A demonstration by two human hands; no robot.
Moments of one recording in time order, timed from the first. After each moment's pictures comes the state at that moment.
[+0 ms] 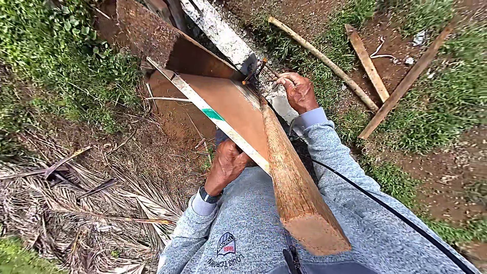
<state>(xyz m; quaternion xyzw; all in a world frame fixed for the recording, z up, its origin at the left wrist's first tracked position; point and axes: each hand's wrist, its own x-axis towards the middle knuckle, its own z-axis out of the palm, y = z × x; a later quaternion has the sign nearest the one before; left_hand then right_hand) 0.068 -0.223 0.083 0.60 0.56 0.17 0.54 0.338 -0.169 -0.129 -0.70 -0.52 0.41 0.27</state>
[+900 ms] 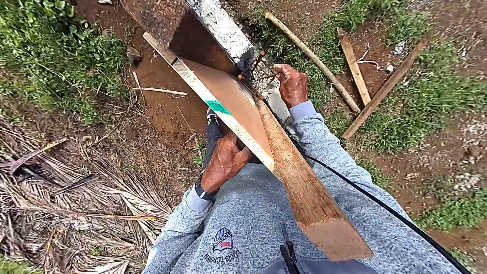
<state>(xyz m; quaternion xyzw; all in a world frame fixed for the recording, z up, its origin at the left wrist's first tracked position) 0.063 -0.224 0.079 0.61 0.56 0.14 0.54 0.316 -0.153 -0.129 -0.74 -0.57 0.29 0.20</state>
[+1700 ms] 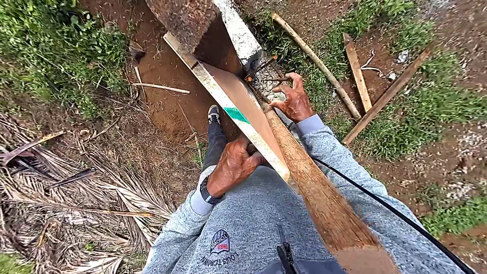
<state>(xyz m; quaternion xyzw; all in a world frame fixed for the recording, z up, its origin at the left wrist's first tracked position) 0.061 -0.218 0.080 0.61 0.53 0.16 0.56 0.312 -0.176 -0.130 -0.67 -0.62 0.39 0.15</state>
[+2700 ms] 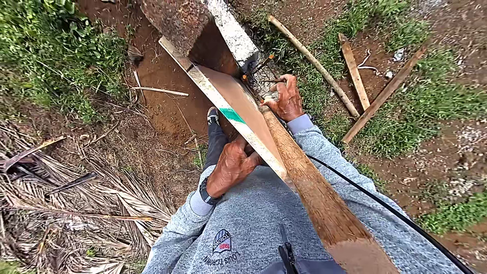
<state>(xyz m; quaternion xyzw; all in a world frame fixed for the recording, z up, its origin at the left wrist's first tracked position) 0.062 -0.219 0.077 0.63 0.53 0.17 0.55 0.296 -0.172 -0.138 -0.70 -0.63 0.32 0.14</state>
